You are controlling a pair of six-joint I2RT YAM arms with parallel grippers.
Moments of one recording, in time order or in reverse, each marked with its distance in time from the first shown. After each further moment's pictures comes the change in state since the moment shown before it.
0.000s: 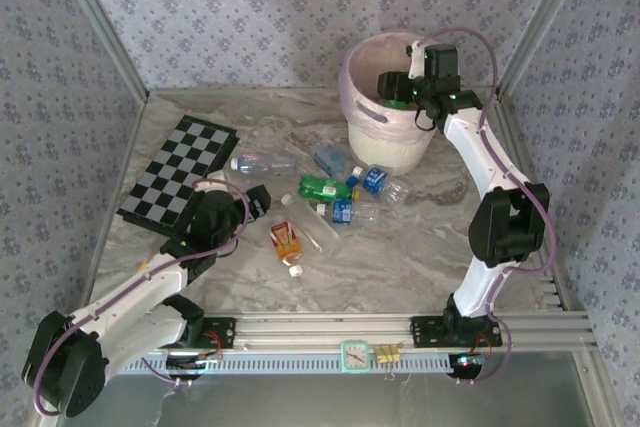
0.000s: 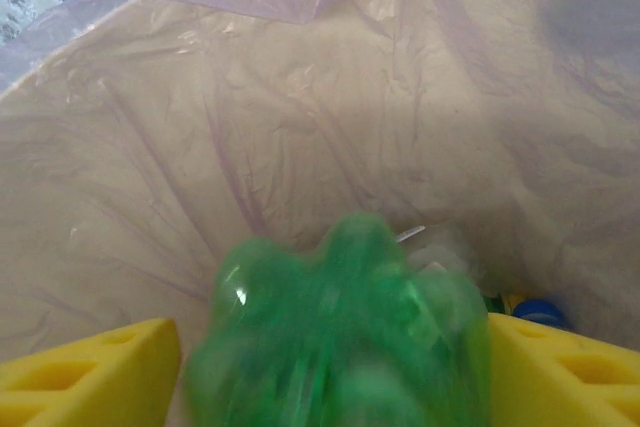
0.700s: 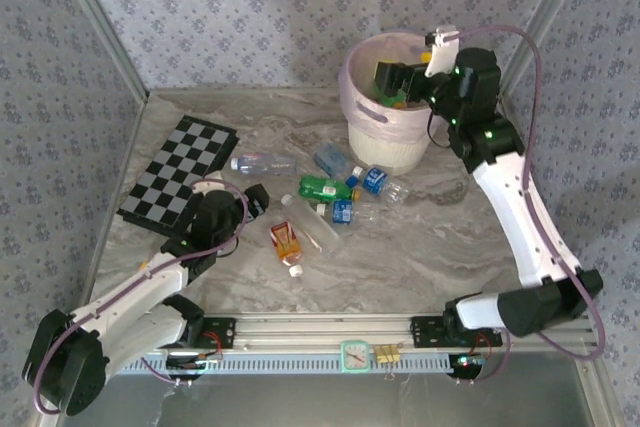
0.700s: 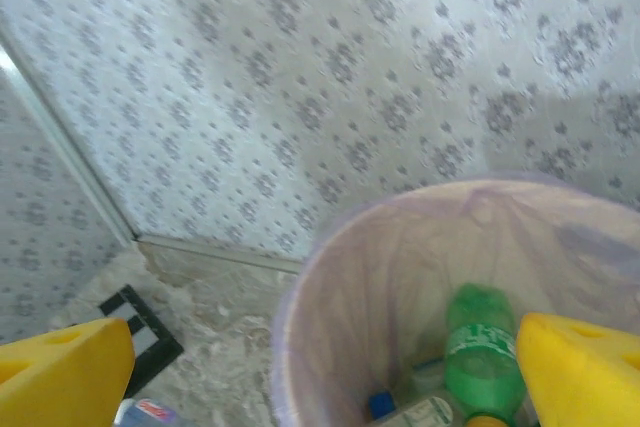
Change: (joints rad) left arm 0.000 0.025 0.010 -0.018 -0.031 -0.064; right arm 0.114 -0.448 -0.146 0.090 0.011 0.009
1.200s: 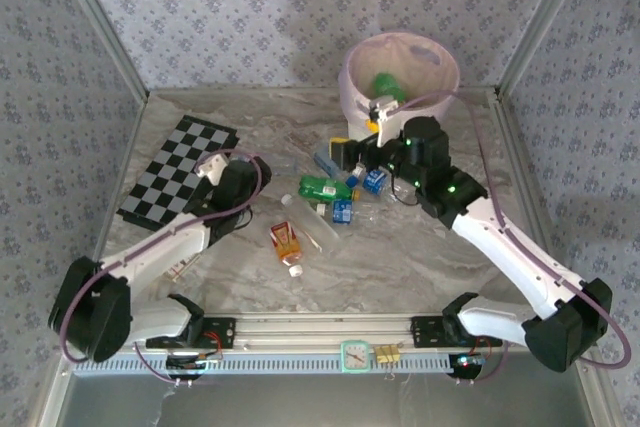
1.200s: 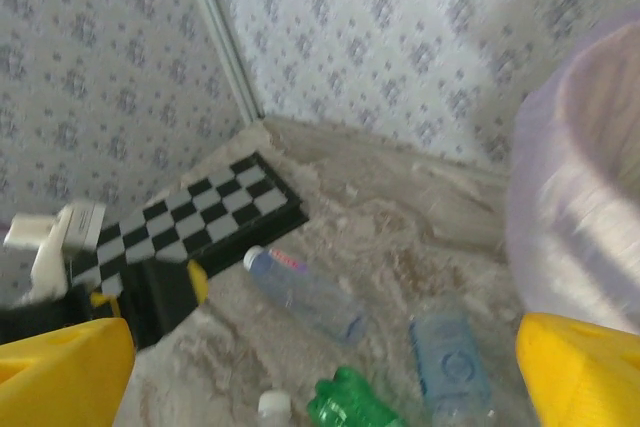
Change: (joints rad) left arm 0.000 0.328 0.291 -0.130 -0.177 -0.309; right arm 0.311 -0.170 -0.452 0.166 0.039 -0.001
